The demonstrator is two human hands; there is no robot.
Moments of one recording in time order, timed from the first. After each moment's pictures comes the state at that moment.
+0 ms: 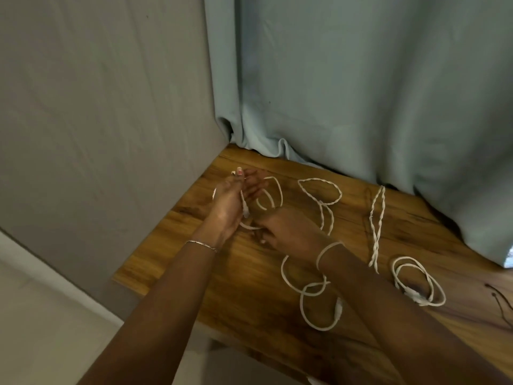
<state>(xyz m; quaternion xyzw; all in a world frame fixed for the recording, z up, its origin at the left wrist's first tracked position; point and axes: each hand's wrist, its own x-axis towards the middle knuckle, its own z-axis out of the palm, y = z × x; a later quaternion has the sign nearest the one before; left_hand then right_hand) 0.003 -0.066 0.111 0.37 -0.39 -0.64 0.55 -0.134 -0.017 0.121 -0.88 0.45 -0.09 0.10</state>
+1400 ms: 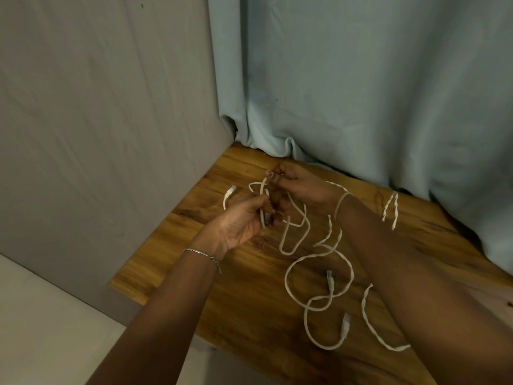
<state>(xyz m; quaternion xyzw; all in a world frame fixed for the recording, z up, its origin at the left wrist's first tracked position) -0.004 -0.063 0.119 0.27 -0.37 -0.80 0.38 -0.157 -0.102 0.148 -0.66 0.46 -0.30 0.51</state>
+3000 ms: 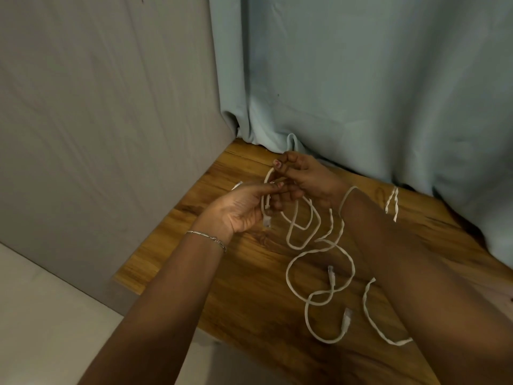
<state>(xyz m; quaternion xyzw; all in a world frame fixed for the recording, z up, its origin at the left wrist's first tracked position) -0.007 -0.069 0.139 0.33 -0.37 -0.81 0.32 -0.168 -0.109 0.142 -0.57 0.41 -0.38 0.60</state>
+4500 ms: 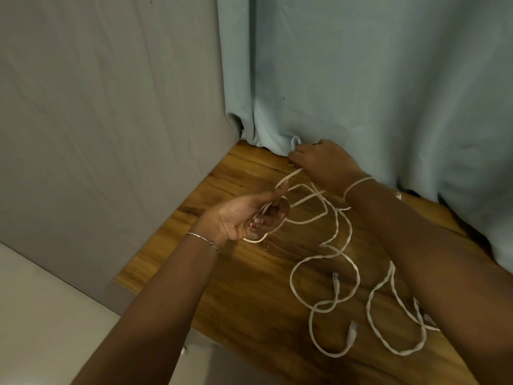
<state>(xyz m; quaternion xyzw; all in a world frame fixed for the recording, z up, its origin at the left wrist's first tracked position) 0.011 -0.083 0.125 0.22 -0.46 -0.84 0.18 -0.186 -0.133 0.172 -0.88 0.43 -0.02 -0.19</state>
